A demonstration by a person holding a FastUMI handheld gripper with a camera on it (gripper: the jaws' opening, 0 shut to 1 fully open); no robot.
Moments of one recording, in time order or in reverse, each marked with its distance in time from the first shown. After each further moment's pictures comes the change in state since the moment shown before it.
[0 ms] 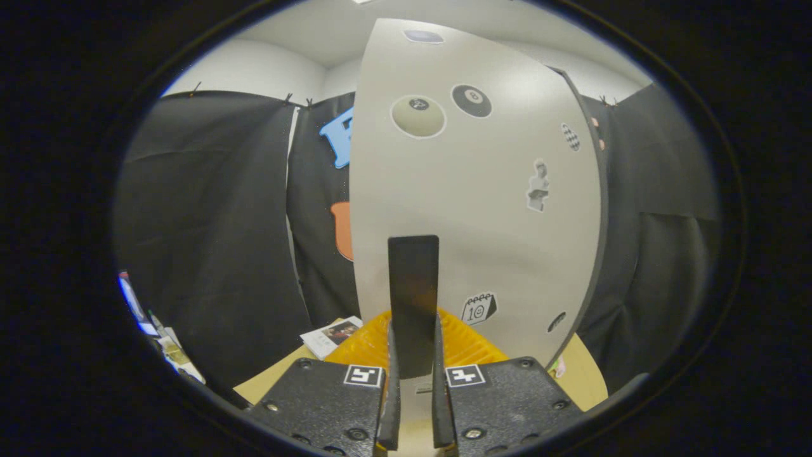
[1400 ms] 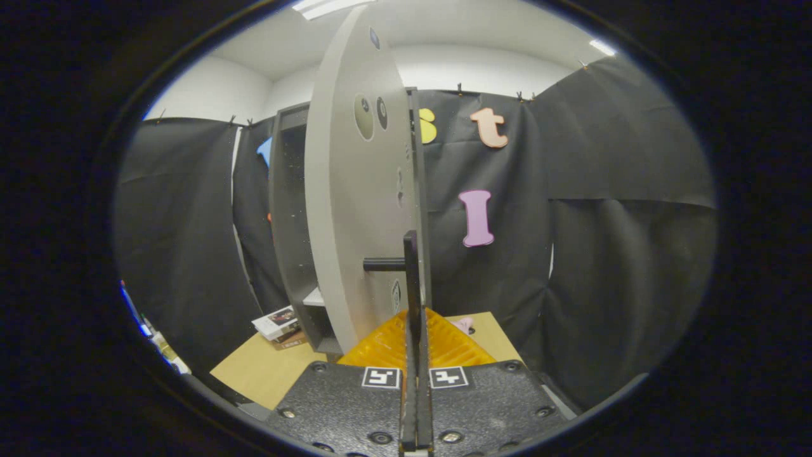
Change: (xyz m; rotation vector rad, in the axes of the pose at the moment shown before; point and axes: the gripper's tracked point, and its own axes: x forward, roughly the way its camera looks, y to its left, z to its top) arm -0.185 -0.214 -0.024 0.088 -0.011 -0.241
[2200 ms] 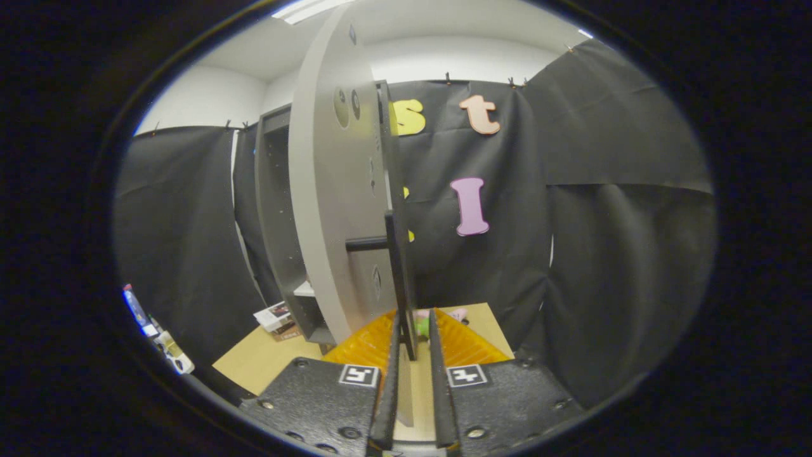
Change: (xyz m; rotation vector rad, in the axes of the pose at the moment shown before) arm -0.006 -0.070 -0.020 0.017 0.054 0.034
